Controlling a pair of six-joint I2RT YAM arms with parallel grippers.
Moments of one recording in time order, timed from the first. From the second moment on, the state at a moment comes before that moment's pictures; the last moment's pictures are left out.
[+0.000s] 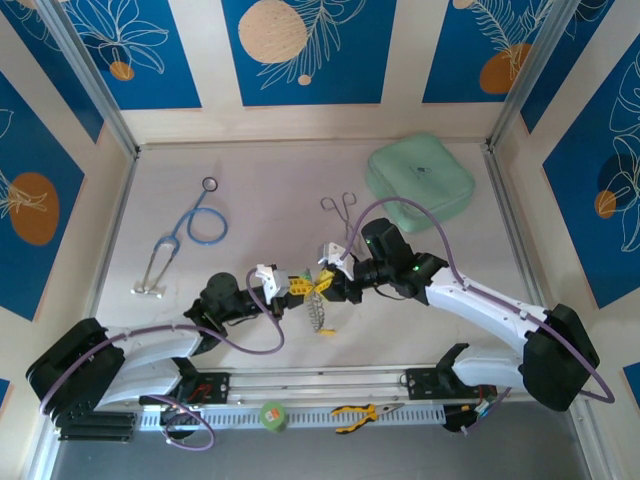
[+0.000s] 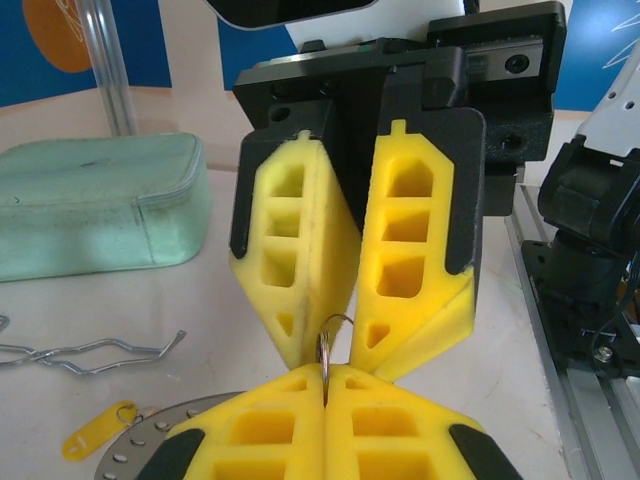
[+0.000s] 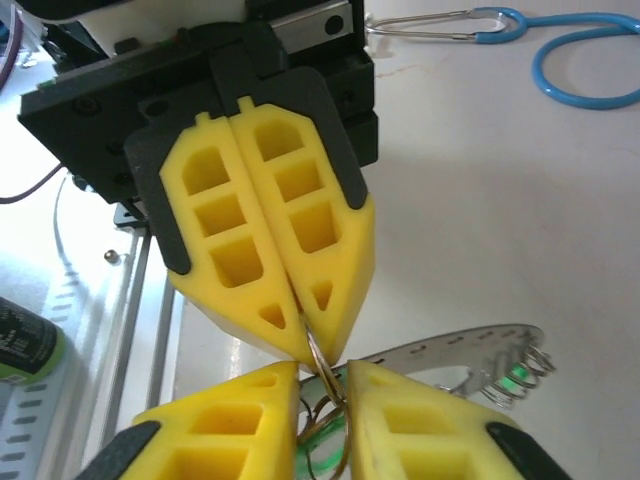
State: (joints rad) left arm -0.79 1.13 0.22 0.89 0.50 0.02; right arm 0.72 1.20 0.76 -0.25 -0.72 -0.34
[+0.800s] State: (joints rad) left arm -0.79 0.97 0.35 0.38 0.46 0.27; right arm 0.82 1.29 1.06 -0.71 -0.49 -0.68
